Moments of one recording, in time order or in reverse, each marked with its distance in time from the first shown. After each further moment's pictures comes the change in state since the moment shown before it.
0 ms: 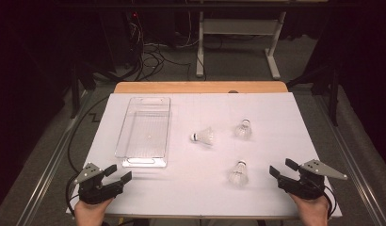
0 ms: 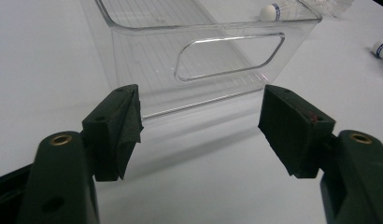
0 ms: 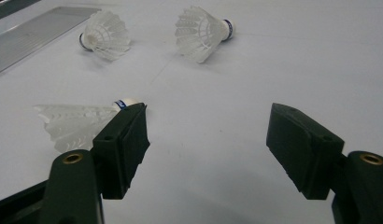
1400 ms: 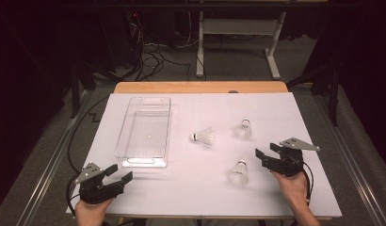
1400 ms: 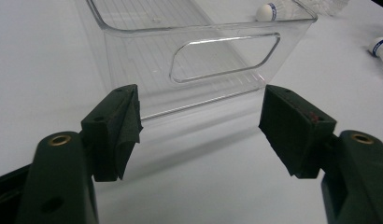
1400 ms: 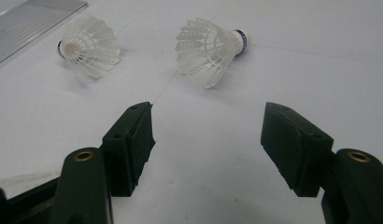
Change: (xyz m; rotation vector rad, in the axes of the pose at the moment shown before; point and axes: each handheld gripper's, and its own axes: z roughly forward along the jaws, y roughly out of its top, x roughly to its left) left arm -0.001 0.001 0.001 0.000 -0.009 0.008; right arm 0.007 0.040 0.058 0.091 -0.014 -0.008
